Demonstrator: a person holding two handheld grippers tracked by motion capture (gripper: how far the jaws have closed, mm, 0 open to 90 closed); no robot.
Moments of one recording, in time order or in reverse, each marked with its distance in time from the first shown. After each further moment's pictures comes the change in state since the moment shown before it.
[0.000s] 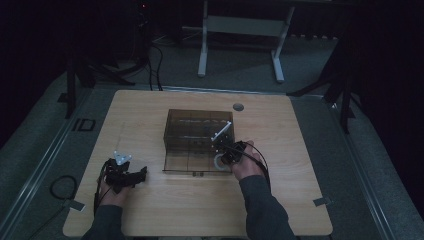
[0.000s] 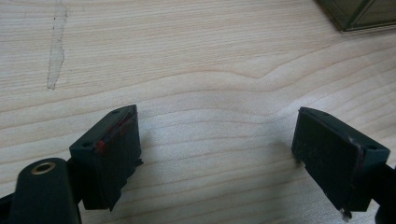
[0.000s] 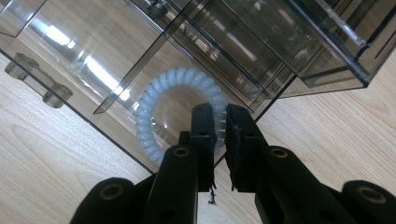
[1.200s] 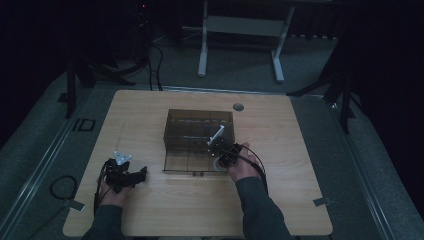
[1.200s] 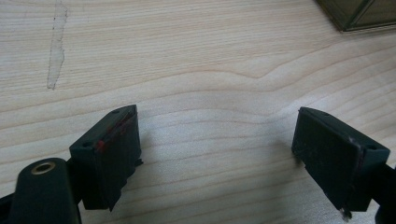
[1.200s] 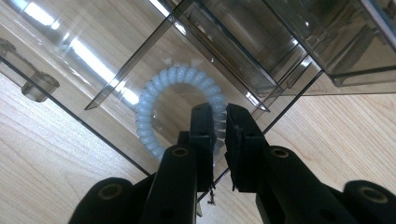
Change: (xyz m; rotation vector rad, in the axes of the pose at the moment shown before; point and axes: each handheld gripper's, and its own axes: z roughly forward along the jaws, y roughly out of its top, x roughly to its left) left arm 0.000 0.000 0.000 0.000 0.000 0.000; right arm 0.011 0.002 0.013 0.055 -0.045 -0.041
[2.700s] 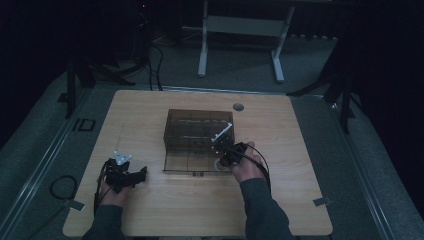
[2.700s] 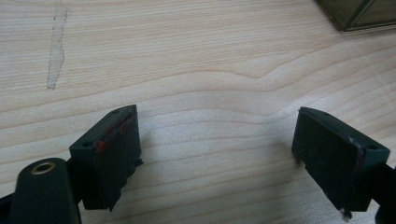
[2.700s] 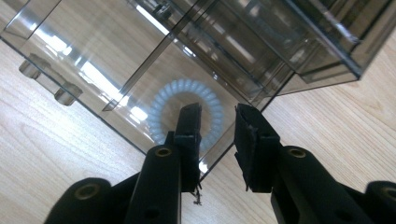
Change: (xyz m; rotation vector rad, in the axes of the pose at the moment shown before) left arm 0.000 0.000 0.000 0.000 0.000 0.000; right arm -0.008 -0.009 -0.020 -0.090 0.032 0.059
